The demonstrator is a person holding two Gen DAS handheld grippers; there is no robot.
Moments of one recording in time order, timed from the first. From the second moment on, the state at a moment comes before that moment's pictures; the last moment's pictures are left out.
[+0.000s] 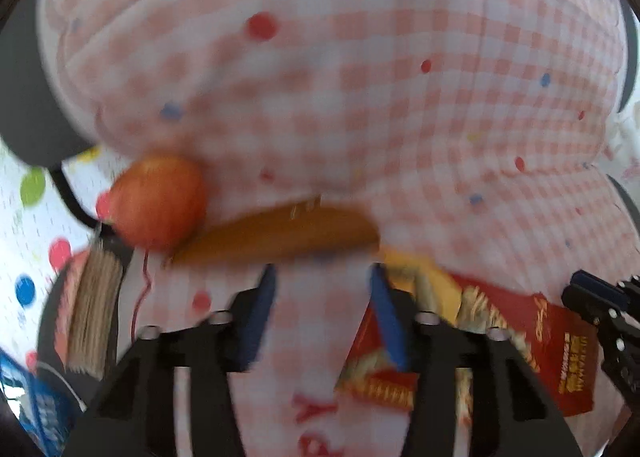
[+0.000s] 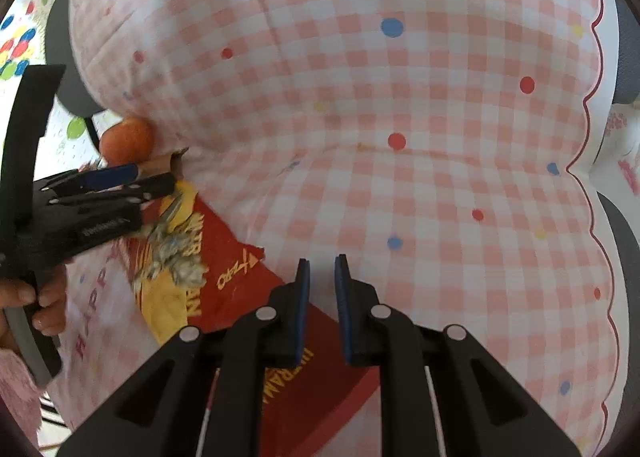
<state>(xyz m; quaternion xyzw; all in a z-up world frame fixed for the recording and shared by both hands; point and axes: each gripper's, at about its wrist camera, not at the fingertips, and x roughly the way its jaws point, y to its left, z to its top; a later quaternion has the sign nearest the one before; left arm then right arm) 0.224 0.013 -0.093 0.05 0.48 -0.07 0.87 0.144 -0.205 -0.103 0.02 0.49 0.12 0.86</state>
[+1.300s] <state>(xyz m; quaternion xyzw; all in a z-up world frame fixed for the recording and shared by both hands) 0.299 -0.023 -0.104 0.07 0.47 0.00 0.88 0.157 -0.245 -0.076 0.04 0.44 0.08 0.89</state>
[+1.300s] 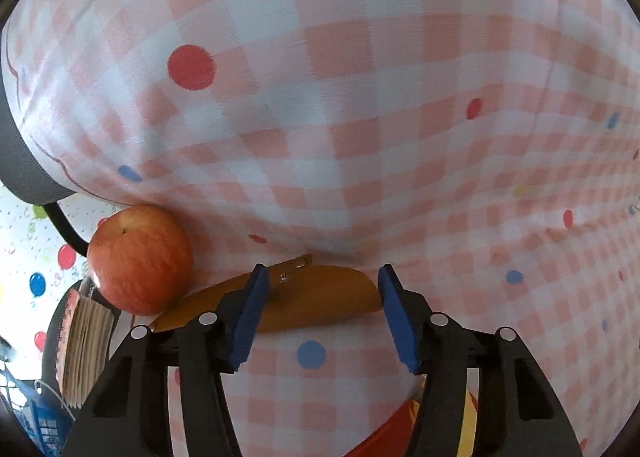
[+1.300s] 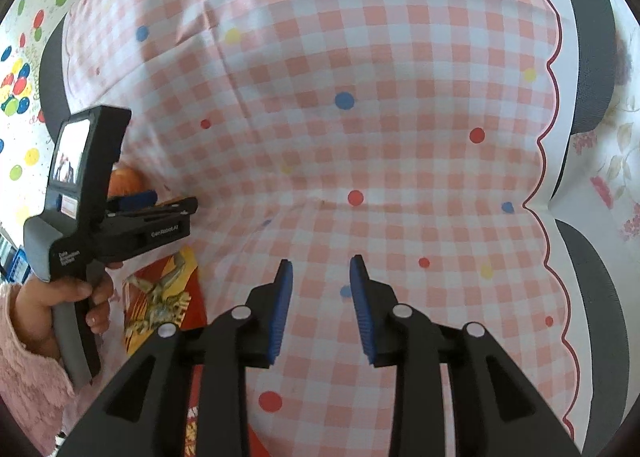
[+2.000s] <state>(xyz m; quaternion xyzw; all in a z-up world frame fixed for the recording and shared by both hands) 0.141 0.100 -0.114 -0.01 0.48 -0.08 0.87 0.109 -0.216 -0.061 0.03 0.44 0.10 0.89</state>
